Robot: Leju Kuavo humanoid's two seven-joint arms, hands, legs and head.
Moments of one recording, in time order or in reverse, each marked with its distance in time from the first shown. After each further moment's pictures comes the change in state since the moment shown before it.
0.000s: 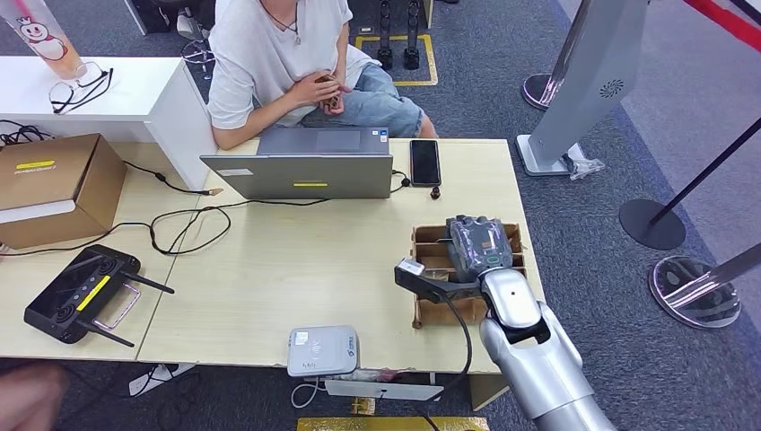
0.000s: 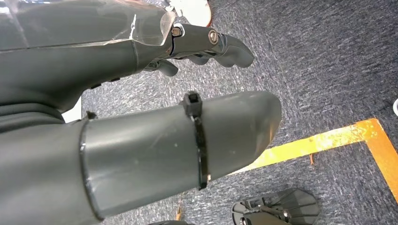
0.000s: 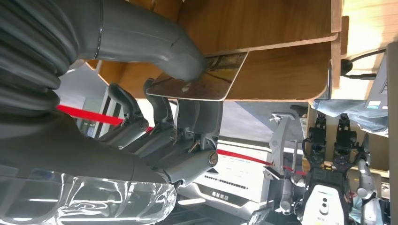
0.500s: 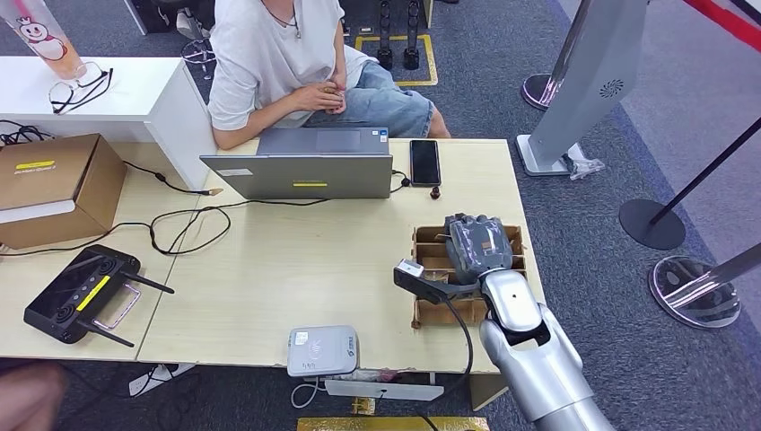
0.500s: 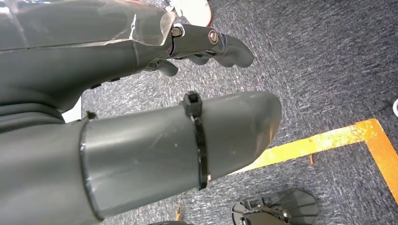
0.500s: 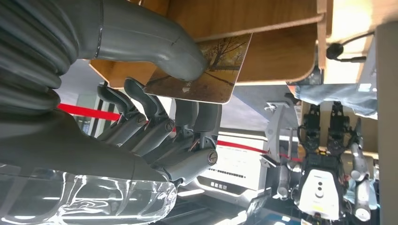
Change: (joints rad) left arm 0.000 0.001 0.000 0.000 0.003 0.002 -0.001; right arm 0.007 0.000 0.000 -0.007 0.000 -0.068 -0.032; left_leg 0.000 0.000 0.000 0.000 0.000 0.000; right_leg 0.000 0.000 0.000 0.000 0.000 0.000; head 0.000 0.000
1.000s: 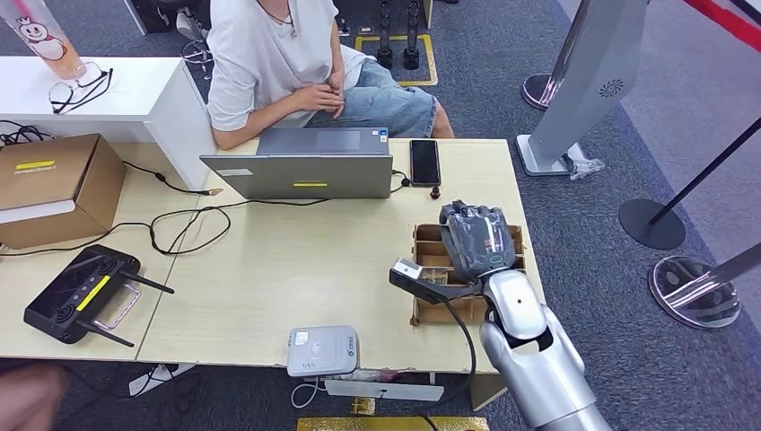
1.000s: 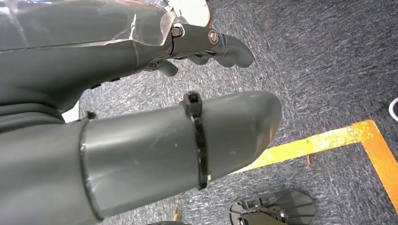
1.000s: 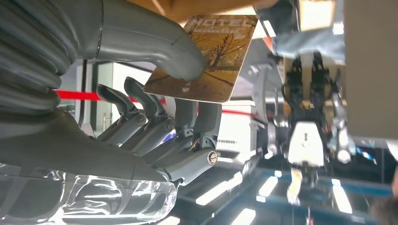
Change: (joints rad) left arm 0.000 0.000 0.000 0.000 0.007 0.004 -0.010; right arm 0.030 0.004 0.000 -0.103 0.010 -0.121 -0.046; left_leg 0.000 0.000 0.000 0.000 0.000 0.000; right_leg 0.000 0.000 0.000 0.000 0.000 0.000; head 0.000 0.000
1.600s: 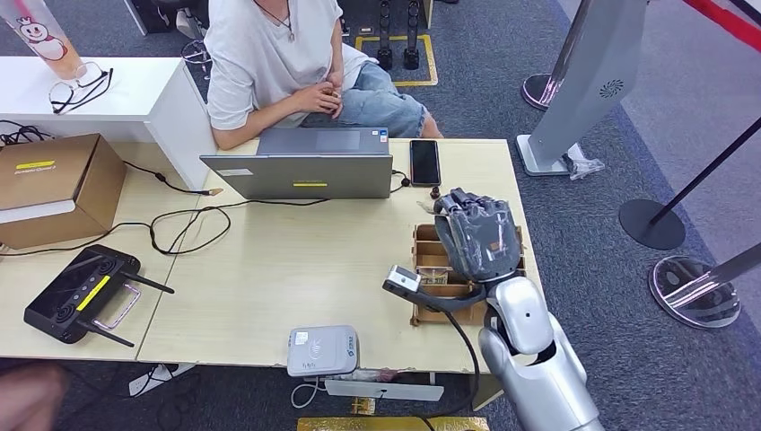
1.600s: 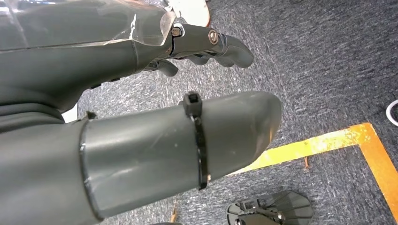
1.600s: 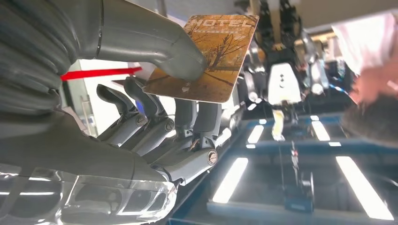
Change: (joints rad) left arm 0.001 0.000 0.000 0.000 0.009 0.009 -0.009; right arm 0.045 0.020 0.001 -0.131 -0.022 -0.166 -0.087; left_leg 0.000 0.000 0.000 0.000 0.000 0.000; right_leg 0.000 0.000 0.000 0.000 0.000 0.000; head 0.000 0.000
